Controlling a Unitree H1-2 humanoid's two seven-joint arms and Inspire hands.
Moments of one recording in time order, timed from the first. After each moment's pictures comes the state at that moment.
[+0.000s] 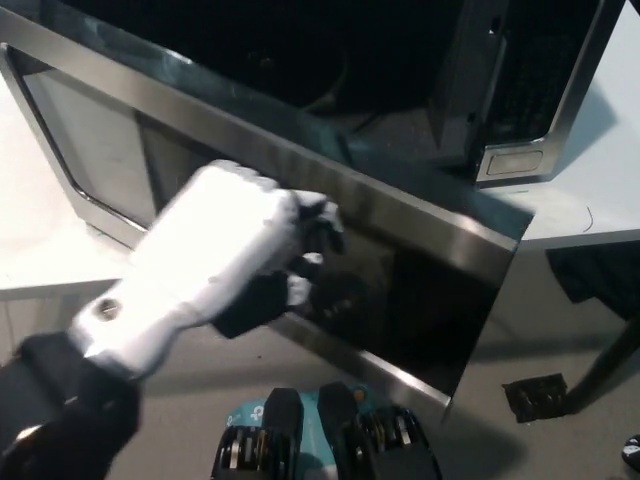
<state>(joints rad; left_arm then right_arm) -0.55 0.33 -0.32 -0.70 0.73 0.23 -0.55 -0.27 -0.29 -0.20 1.02 0.05 -0.07 -0.06</state>
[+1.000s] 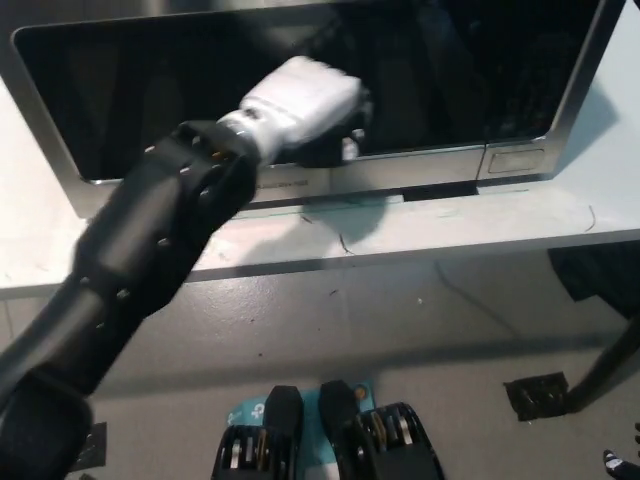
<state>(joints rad) -1.03 0.26 -0.49 0.42 0.87 -0.10 -0.30 -0.31 -0.30 -0.10 1.13 0.02 -0.09 -0.07</state>
